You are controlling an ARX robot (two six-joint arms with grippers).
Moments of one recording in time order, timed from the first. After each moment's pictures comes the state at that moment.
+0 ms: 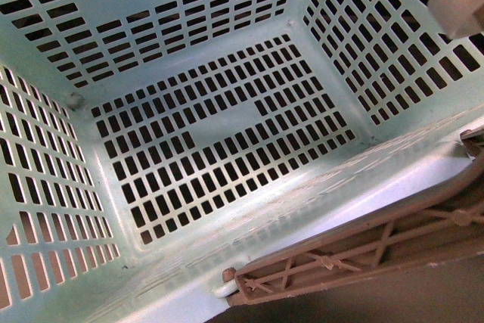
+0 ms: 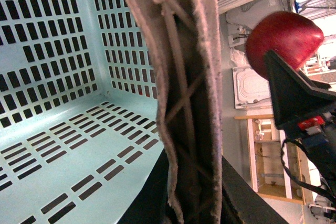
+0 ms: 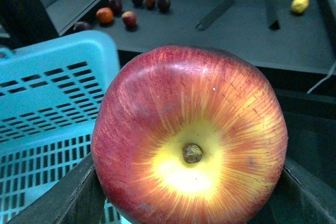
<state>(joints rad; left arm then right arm) -0.73 1.26 0.89 -0.07 0.08 -1.00 0.02 1.22 0.75 0.22 -0.30 -0.05</state>
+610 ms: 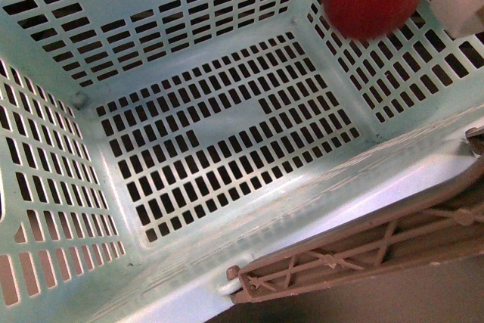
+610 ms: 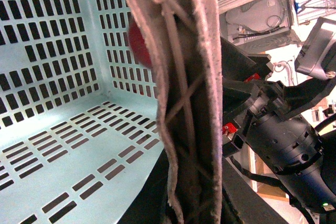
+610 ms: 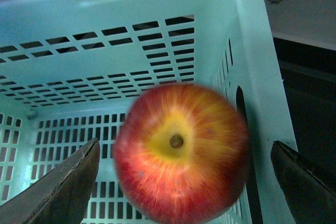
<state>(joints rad) -0.73 1.26 0.89 -0.07 0.08 -1.00 0.28 1.38 0.76 0.28 -0.23 -0.04</state>
